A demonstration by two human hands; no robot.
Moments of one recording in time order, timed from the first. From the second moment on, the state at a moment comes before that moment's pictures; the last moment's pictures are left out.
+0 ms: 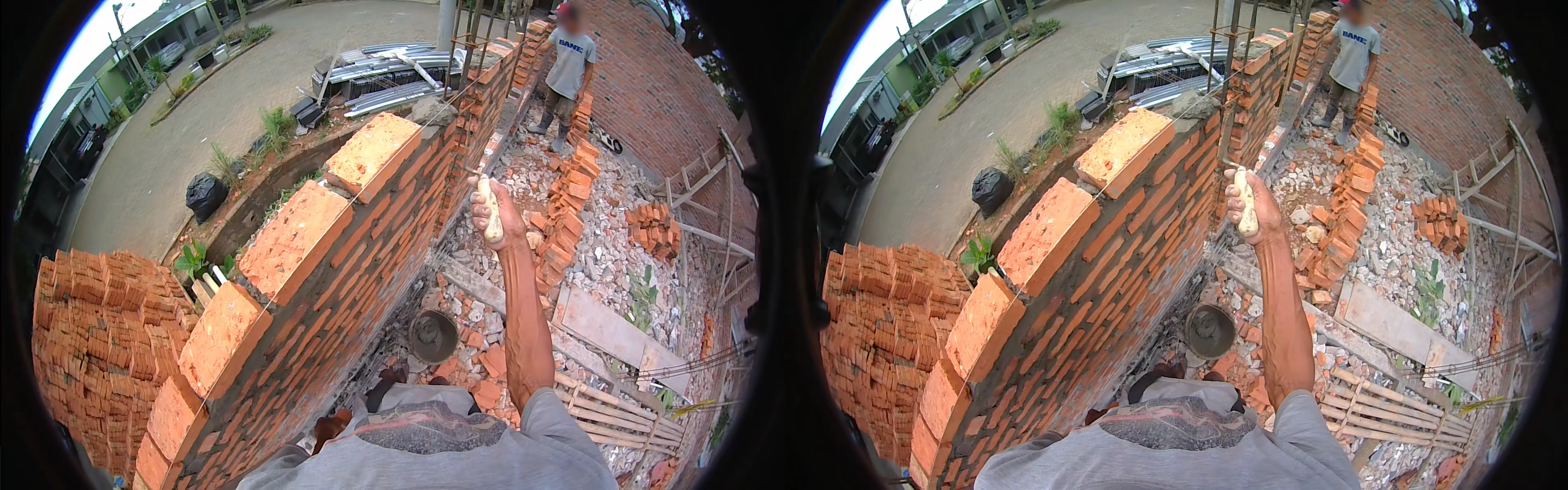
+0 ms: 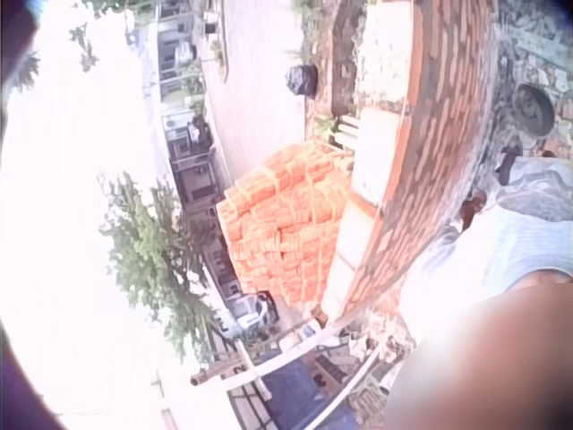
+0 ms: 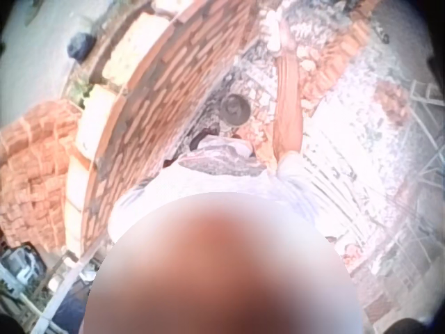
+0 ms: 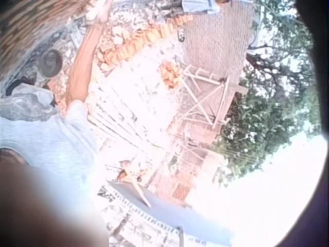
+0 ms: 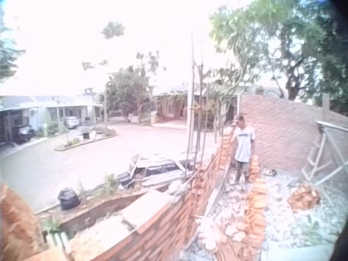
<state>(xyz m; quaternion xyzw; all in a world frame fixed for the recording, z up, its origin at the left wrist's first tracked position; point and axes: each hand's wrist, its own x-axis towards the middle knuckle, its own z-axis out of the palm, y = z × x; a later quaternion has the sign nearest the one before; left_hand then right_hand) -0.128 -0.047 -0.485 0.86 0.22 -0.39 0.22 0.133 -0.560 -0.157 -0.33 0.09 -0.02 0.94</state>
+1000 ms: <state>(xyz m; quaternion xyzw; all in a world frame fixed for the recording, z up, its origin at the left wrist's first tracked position) -0.084 -0.063 -0.491 0.86 0.18 -0.42 0.22 0.213 -0.570 0.072 -0.95 -0.10 -0.16 -0.24</state>
